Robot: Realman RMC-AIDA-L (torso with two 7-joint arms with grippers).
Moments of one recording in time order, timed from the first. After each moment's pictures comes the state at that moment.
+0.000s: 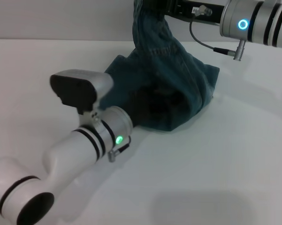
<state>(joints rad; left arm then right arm) -0.50 -2.06 2.45 0.80 -0.74 0.43 -0.33 0.92 2.08 -0.87 -0.48 -1.67 -1.01 2.02</state>
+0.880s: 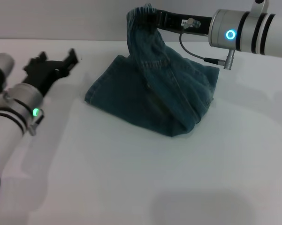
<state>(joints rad) -0.37 -2.06 1.98 0.70 -0.74 0.47 -0.04 0.96 2.08 -0.90 -0.39 -1.66 -0.97 1.98</state>
